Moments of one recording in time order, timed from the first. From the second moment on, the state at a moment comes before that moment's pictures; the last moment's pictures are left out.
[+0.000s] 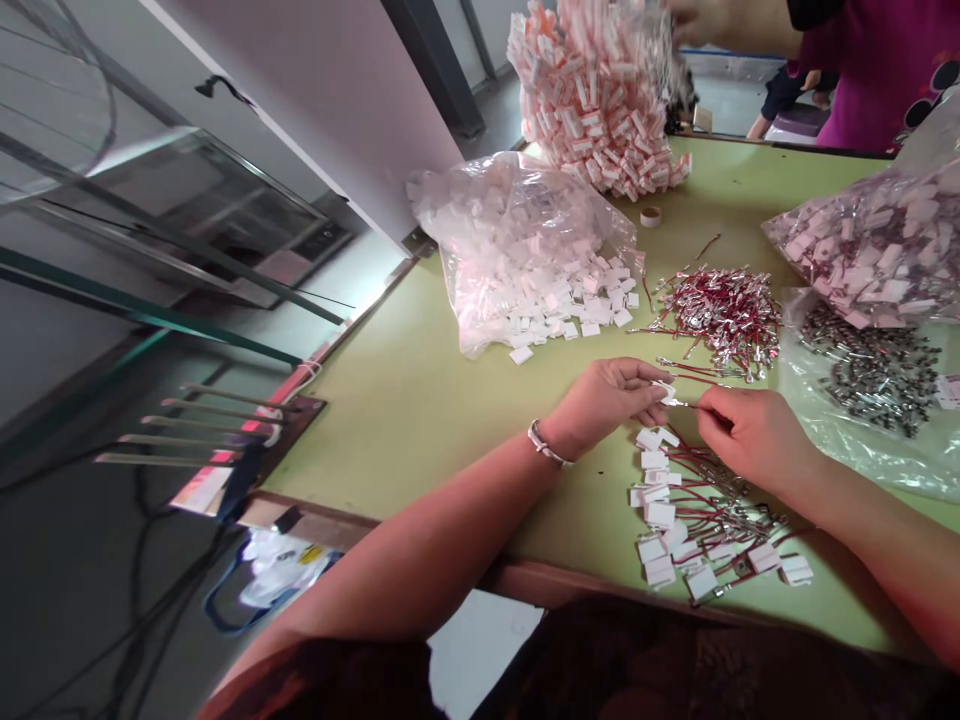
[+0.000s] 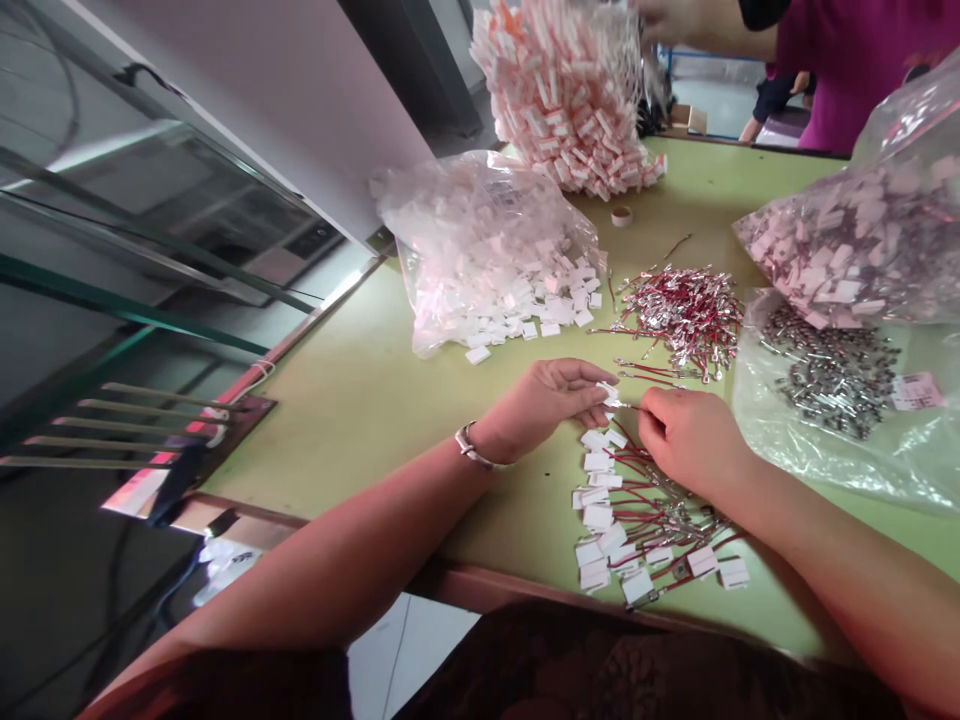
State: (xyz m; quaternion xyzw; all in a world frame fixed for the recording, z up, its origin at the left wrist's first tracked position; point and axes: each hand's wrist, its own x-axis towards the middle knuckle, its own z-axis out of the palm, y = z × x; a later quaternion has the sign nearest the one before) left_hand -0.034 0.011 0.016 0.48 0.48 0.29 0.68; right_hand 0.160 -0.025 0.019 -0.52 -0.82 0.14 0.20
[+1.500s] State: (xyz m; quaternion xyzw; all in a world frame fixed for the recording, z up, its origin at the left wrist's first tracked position) left_hand -0.075 0.045 -0.005 0.72 0.58 0.27 0.26; right_hand 0.167 -0.010 0.012 -0.56 -0.78 0.19 0.20
